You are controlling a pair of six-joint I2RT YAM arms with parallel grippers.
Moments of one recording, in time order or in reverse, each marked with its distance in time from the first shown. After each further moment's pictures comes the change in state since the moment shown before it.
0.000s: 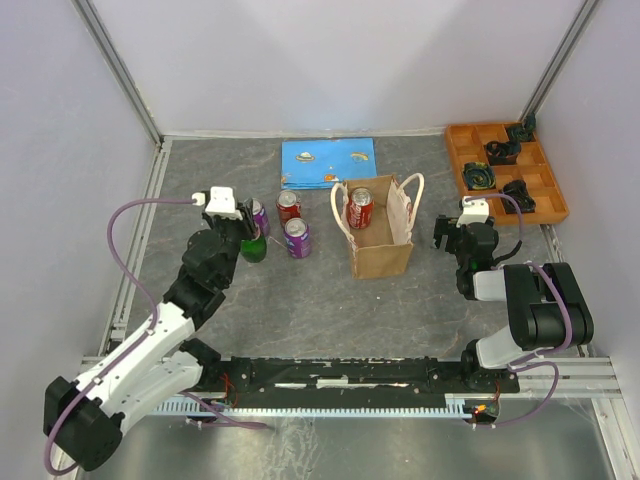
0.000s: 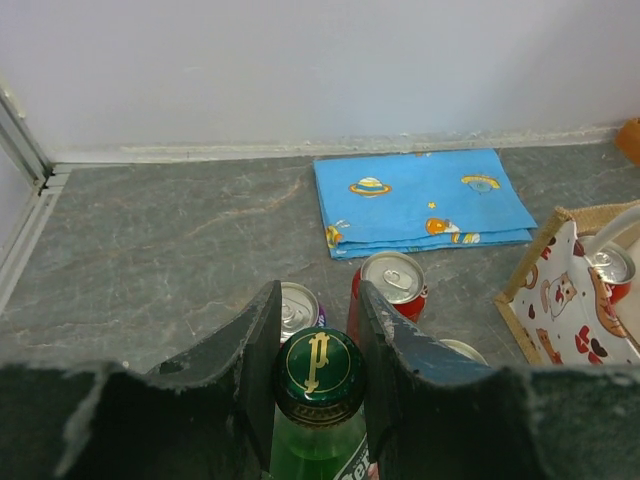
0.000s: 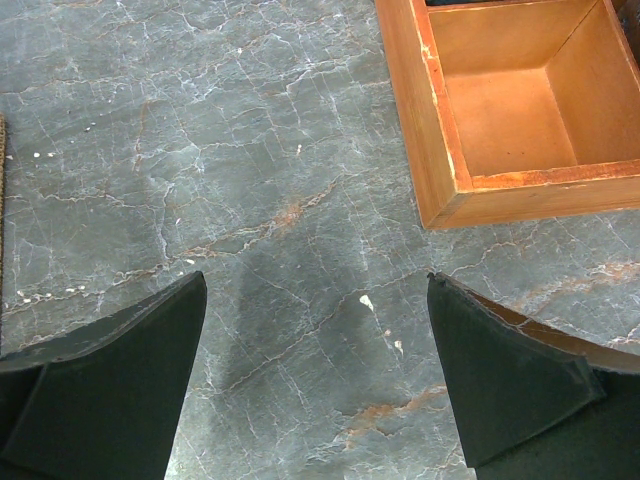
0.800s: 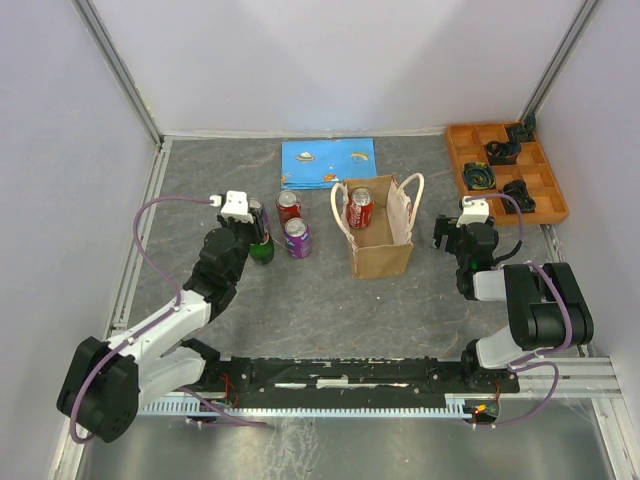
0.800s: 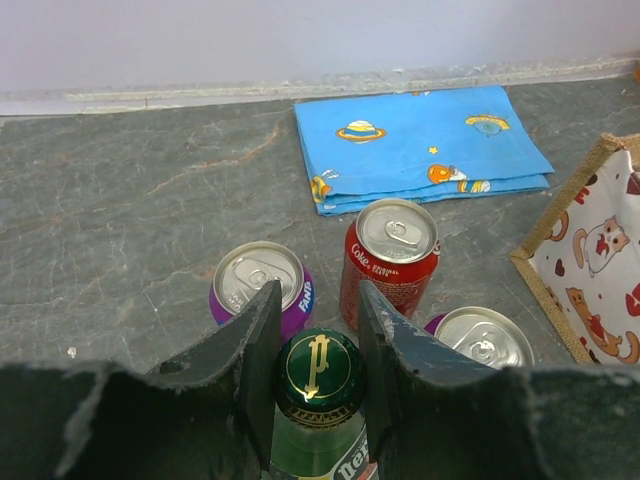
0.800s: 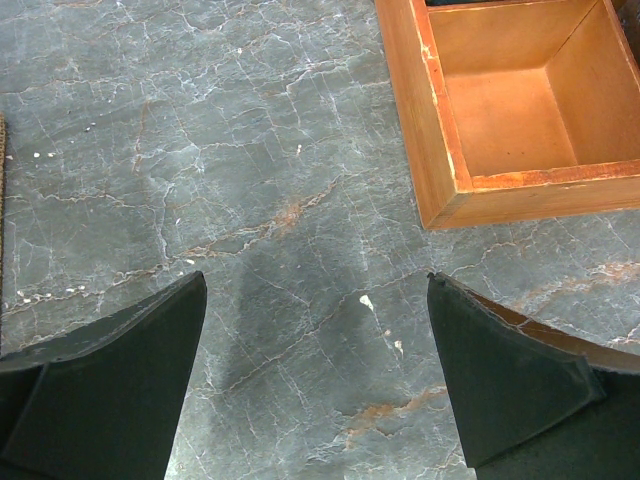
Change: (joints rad) left arm 0.084 0.219 -0.137 0.274 0.133 -0.035; right arm 0.000 0.000 0.000 0.000 0.000 0.000
